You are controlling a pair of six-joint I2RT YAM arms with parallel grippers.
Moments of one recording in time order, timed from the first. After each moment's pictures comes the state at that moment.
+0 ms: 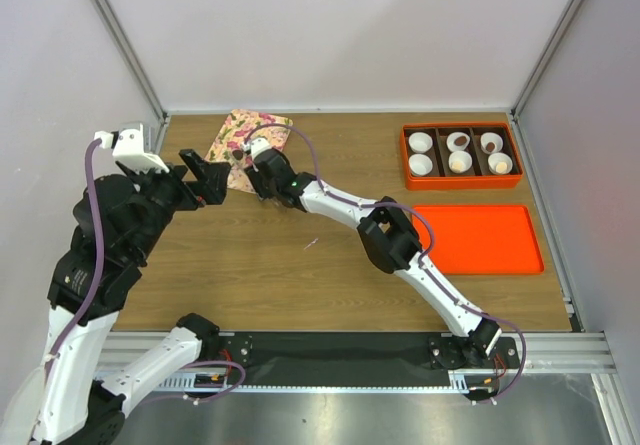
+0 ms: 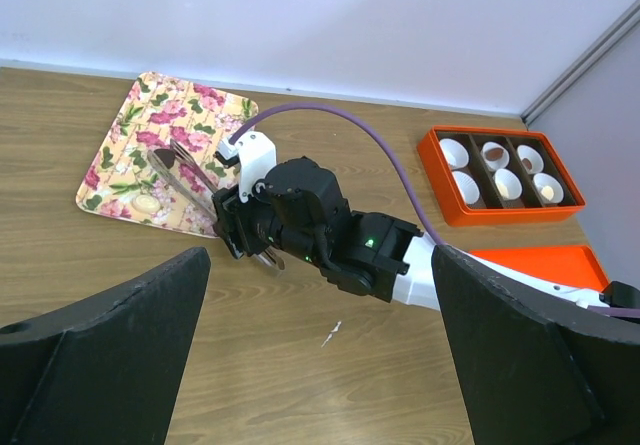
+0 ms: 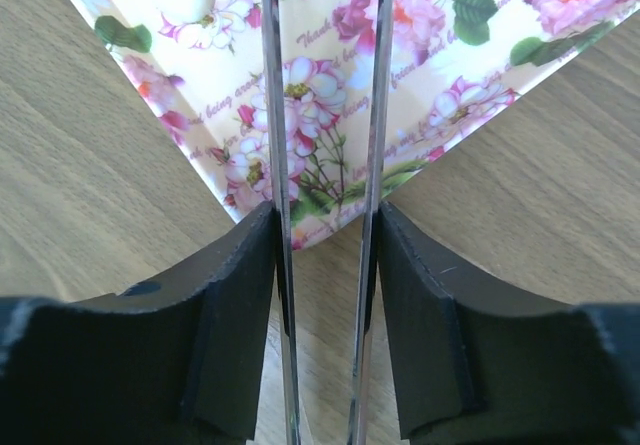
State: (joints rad) left arm -0.46 0.78 1.41 -0.76 -0.23 -0.34; right arm 0.89 2.65 2.31 -0.20 0.17 0.13
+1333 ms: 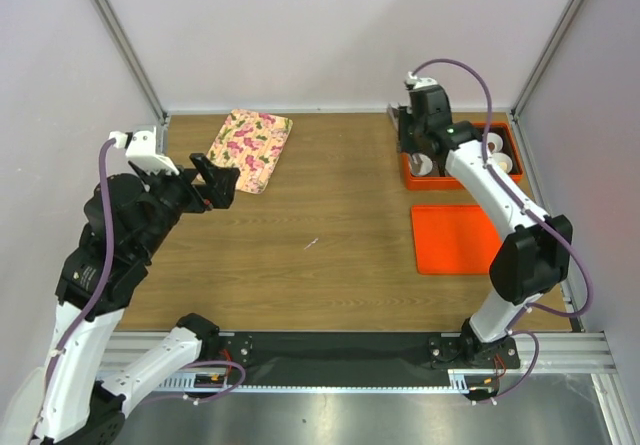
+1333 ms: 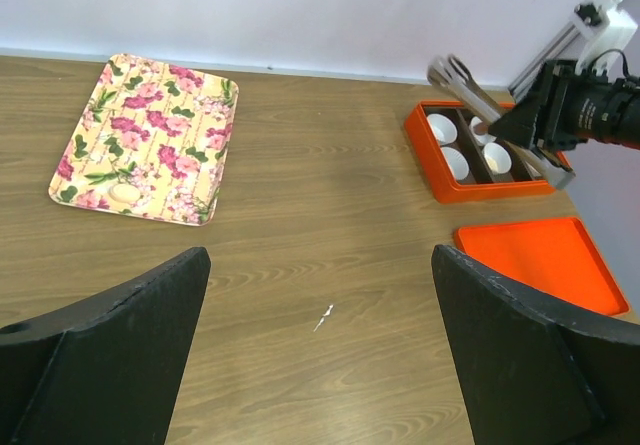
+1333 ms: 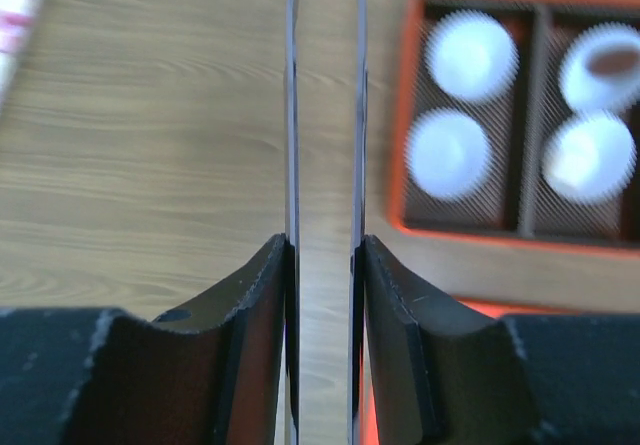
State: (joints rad) left arm -0.46 0.78 1.36 -0.76 -0.17 -0.34; right arm 0.41 1.68 1.63 -0.56 0.20 0.18
